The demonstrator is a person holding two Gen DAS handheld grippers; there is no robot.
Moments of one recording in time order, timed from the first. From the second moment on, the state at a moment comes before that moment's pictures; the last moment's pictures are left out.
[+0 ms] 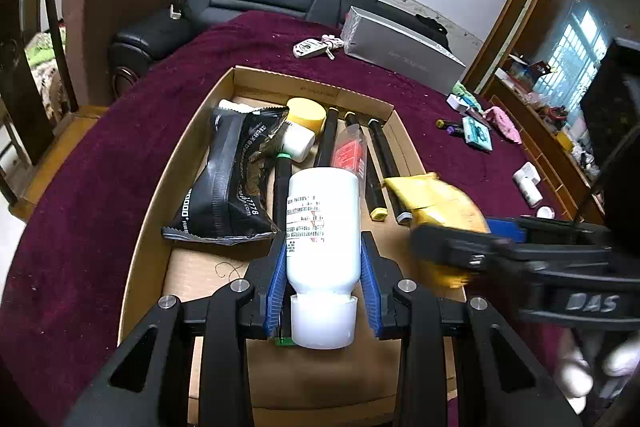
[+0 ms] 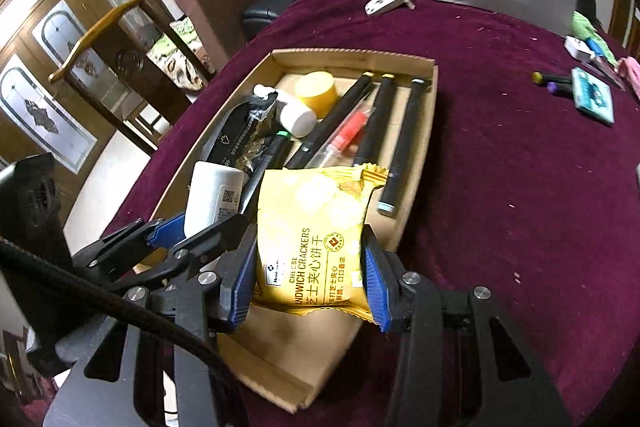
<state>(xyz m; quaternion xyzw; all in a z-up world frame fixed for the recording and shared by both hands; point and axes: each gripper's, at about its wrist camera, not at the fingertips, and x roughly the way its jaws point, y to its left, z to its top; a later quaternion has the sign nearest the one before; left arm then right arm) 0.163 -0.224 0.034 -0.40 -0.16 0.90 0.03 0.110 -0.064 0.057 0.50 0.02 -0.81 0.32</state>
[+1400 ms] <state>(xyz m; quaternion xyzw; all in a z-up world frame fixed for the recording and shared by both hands) 0.165 -0.183 0.062 -0.38 -0.07 0.92 0.02 0.100 -0.017 0.052 0.49 -0.06 -0.81 0.31</state>
